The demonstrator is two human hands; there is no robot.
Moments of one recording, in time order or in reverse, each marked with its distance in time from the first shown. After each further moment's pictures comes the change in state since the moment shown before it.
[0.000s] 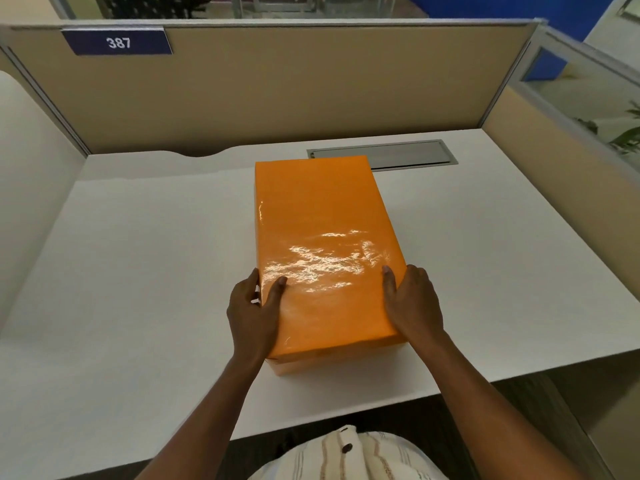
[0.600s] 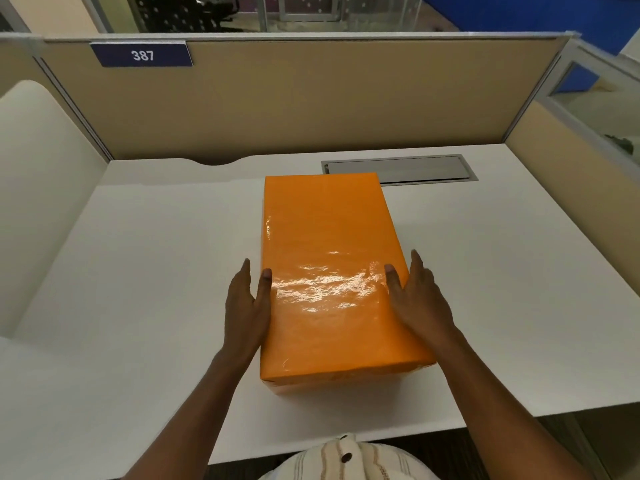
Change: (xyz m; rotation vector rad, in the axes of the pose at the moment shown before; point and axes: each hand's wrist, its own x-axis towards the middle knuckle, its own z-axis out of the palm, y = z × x) left_hand 0.035 0.010 0.000 0.118 -0.066 -0.024; right_hand 0.044 -0.015 -0.013 0.034 -0.216 -0.006
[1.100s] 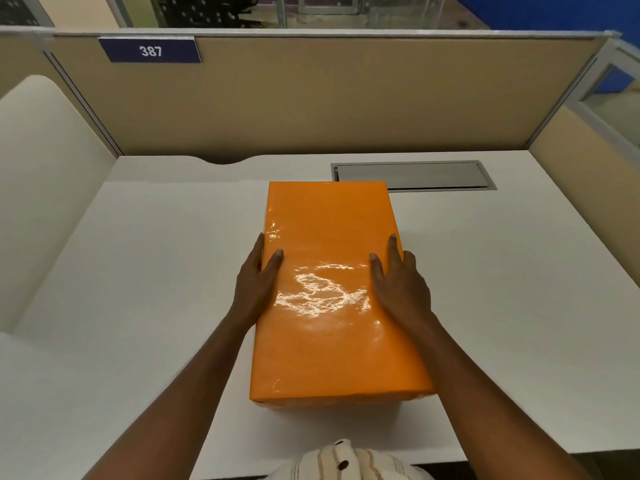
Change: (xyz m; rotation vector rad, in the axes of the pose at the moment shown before) left_hand 0.068 0.025 0.020 -0.132 -0.133 -0.025; right_hand 0.058 -0.030 0.019 -0.091 0.006 -0.132
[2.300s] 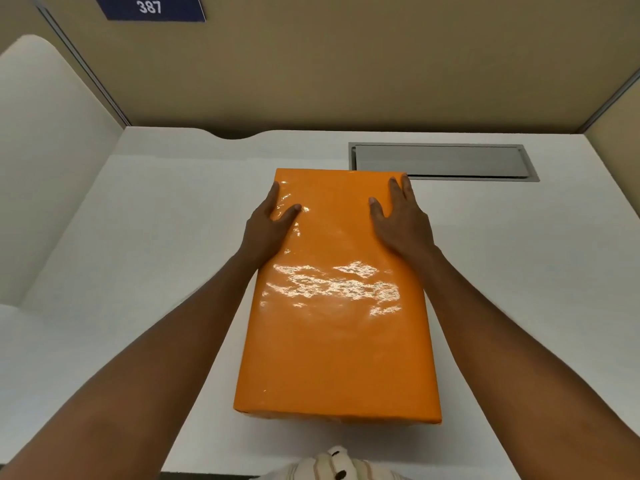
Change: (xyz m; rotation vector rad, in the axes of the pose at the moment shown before) left_hand 0.097 0.012 0.015 0.261 -0.011 0.072; right_hand 0.134 -0.017 0.010 0.105 -0.044 -0.210
